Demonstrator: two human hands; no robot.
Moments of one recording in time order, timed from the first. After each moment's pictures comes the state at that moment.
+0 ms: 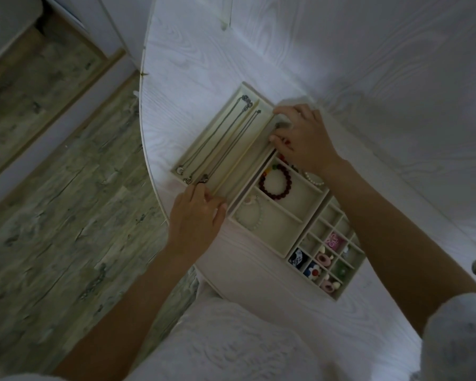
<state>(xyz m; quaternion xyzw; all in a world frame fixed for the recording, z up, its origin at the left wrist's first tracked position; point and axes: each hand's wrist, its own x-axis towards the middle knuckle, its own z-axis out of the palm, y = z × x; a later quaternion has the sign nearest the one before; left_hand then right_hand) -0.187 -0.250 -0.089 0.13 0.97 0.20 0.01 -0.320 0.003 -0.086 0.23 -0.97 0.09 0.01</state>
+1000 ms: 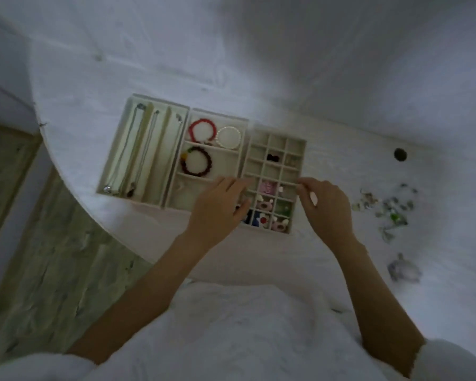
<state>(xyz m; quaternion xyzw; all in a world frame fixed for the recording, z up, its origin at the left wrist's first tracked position) -0.148 -0.127 -0.038 0.41 0.85 0.31 0.09 -0.038 0.070 -0.028 -0.22 -0.95 0.21 0.07</state>
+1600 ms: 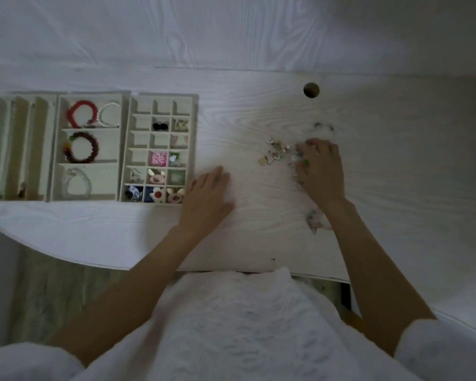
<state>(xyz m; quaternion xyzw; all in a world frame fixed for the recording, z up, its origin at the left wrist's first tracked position) -0.011 0.022 -0.093 0.45 0.88 0.05 0.18 0.111 0.249 -0.095 -0.32 -0.93 0.18 0.04</state>
